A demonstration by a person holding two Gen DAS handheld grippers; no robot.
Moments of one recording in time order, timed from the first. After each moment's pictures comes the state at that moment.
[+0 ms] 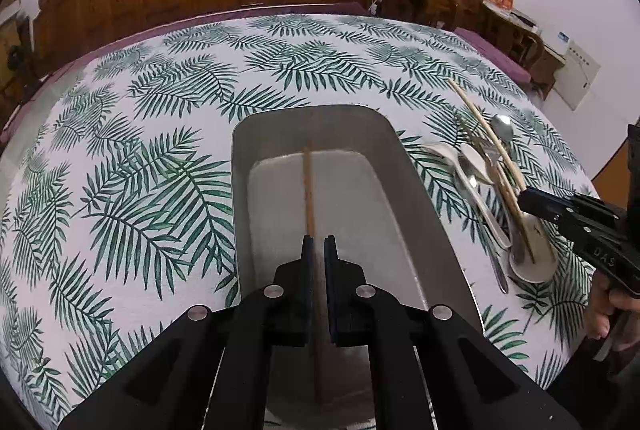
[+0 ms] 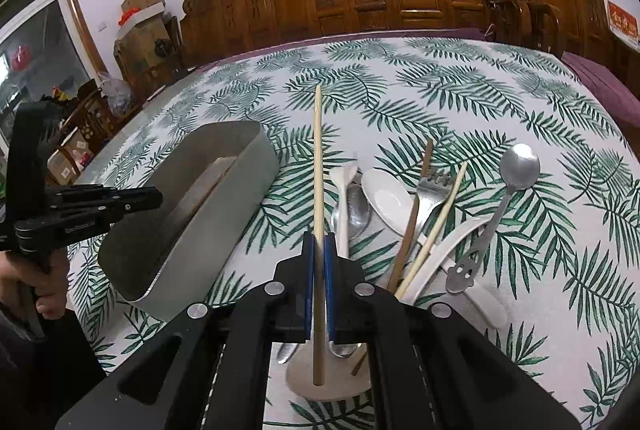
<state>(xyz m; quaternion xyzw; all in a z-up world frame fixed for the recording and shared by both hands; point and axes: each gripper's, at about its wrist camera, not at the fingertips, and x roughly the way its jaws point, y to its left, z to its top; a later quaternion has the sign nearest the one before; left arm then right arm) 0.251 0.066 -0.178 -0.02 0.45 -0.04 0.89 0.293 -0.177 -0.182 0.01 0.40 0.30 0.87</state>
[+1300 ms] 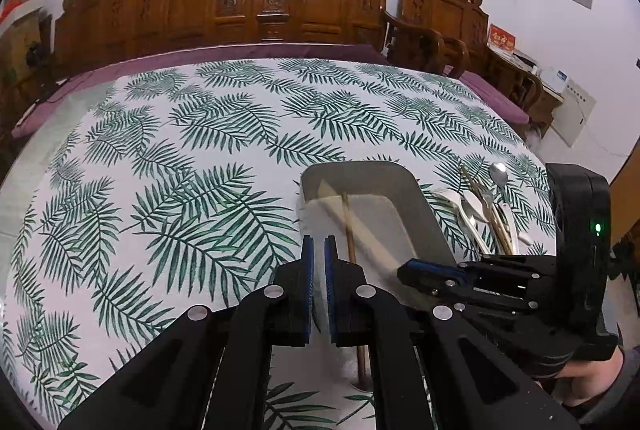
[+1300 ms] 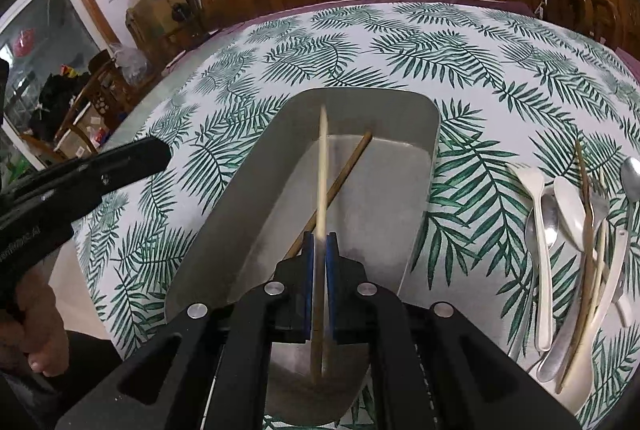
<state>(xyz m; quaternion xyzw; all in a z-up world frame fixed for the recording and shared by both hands) 0.224 0.114 -0.136 -0.05 0.40 -0.03 0.92 0.287 -0.037 -0.189 0.00 0.47 0.33 0.82</state>
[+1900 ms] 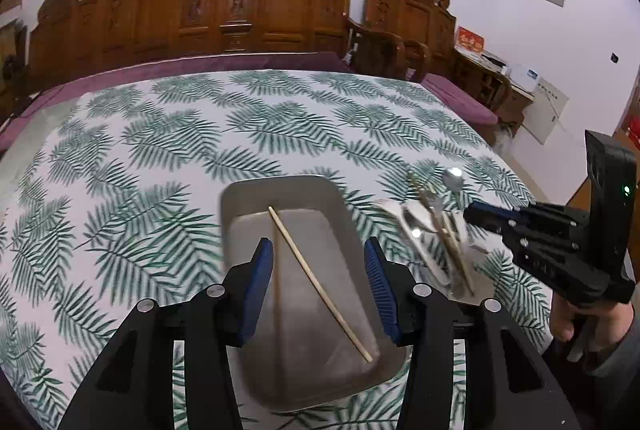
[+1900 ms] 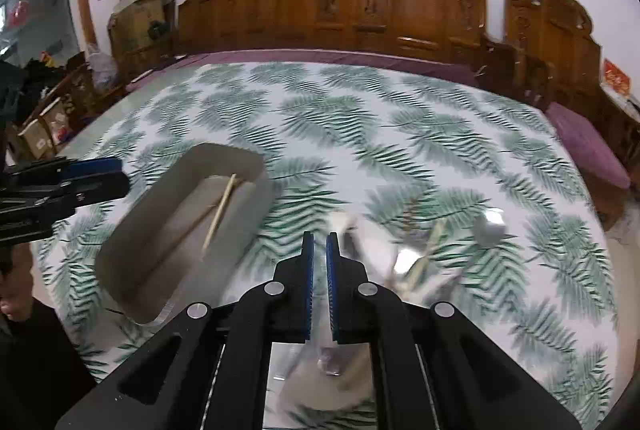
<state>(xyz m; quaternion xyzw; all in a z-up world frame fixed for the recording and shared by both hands) 0.230 0.058 -0.125 -0.05 0.38 -0.09 0.92 0.294 -0.162 -0.137 -0.08 0.37 0.26 0.89</state>
